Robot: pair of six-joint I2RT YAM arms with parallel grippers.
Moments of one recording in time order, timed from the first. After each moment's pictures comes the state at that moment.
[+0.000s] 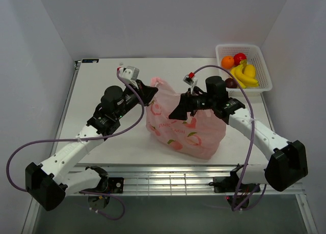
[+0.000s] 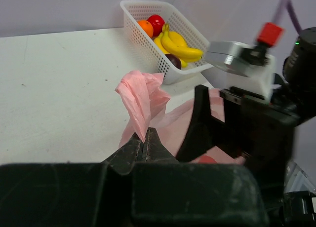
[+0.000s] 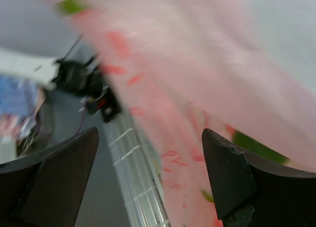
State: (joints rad) left arm -0.62 1.09 0.96 0.13 0.09 -0.38; right arm 0.52 1.28 1.02 -0.15 -0.95 0.28
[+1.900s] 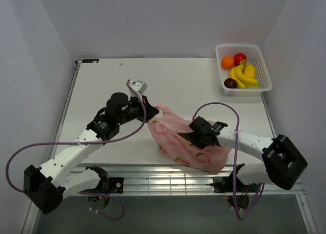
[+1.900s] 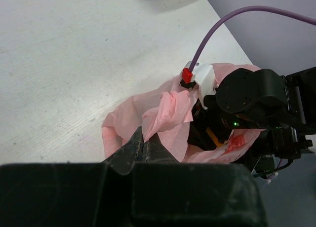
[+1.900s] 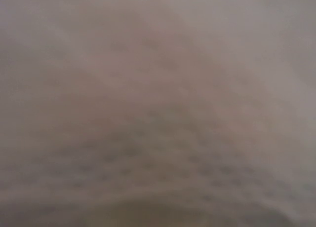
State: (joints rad) left arm -0.64 1.04 0.88 -0.14 0.25 -0.39; right arm 0.80 1.32 0.67 -0.68 0.15 0.48
